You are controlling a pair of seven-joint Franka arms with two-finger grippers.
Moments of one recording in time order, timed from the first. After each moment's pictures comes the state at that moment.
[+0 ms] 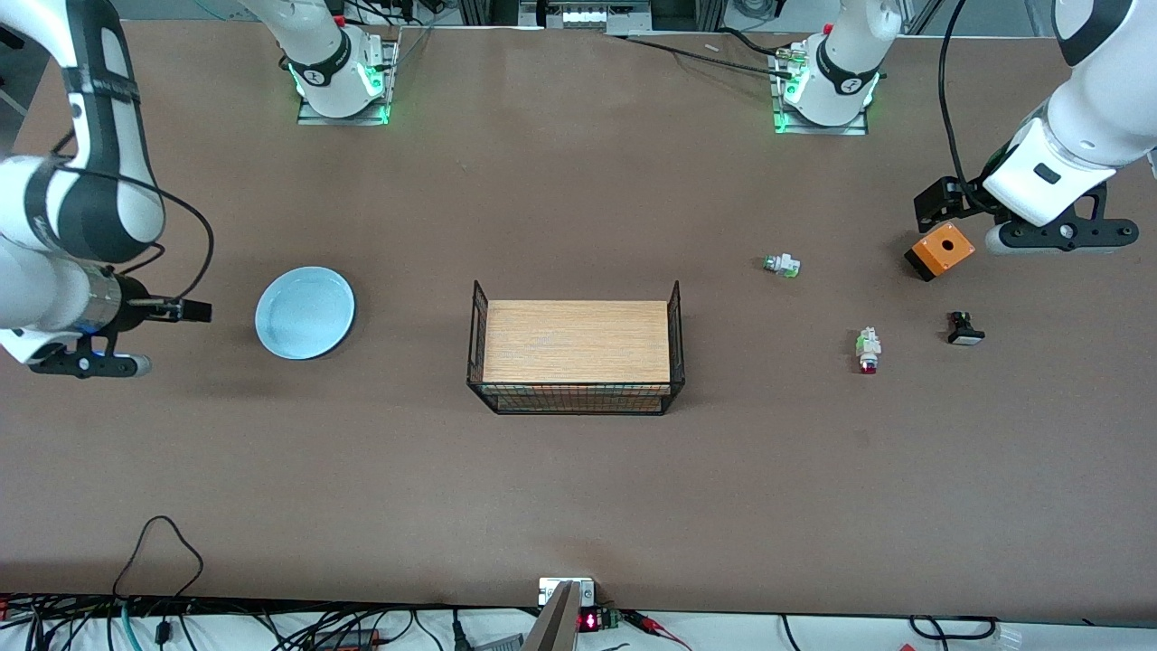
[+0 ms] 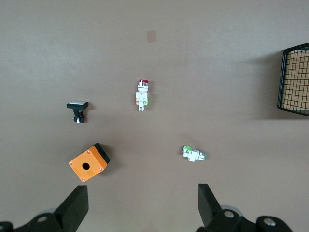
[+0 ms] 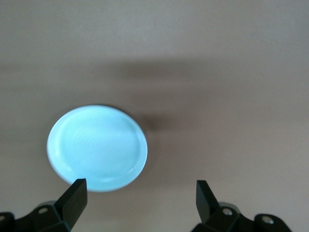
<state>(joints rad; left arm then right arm) -0.08 -0.05 -0.03 -1.78 0.05 1.64 -0.13 0.05 0.39 -0.15 -1.68 -0.06 1.86 -0.03</state>
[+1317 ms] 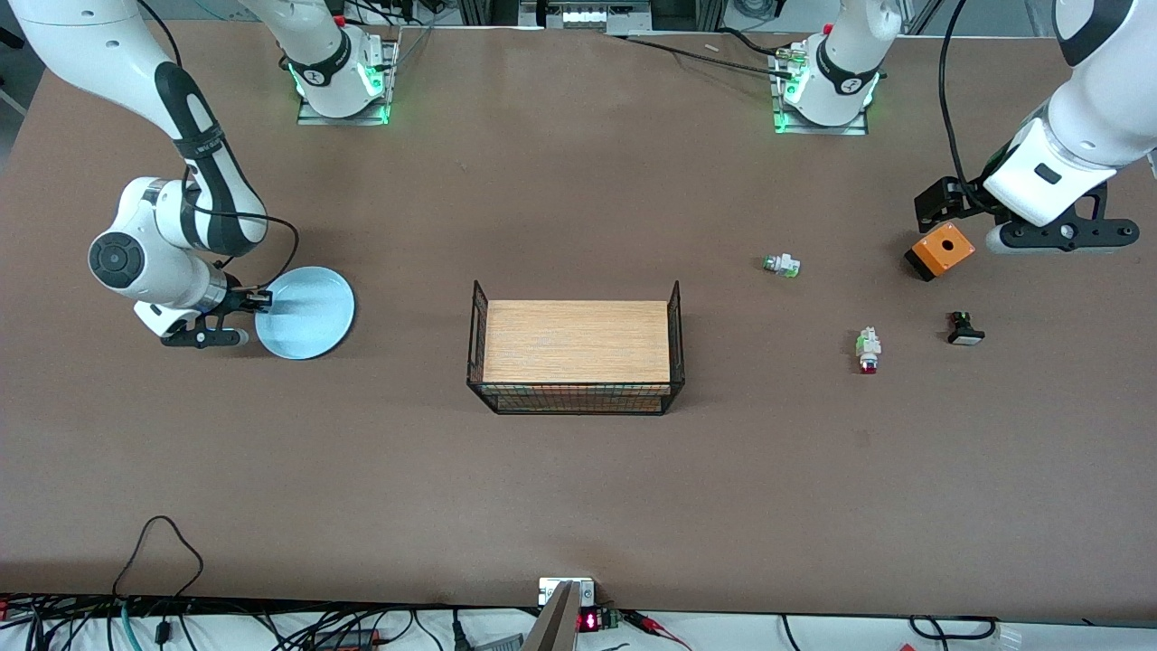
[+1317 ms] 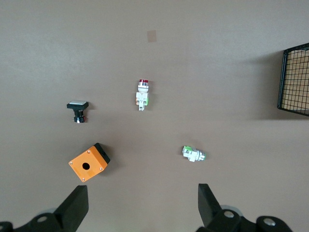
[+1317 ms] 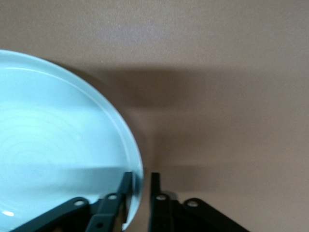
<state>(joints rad) -0.08 -0.05 -0.03 -1.78 0.05 1.64 -0.13 0.01 0.41 -0.14 -2.19 -0.06 2.44 -0.11</state>
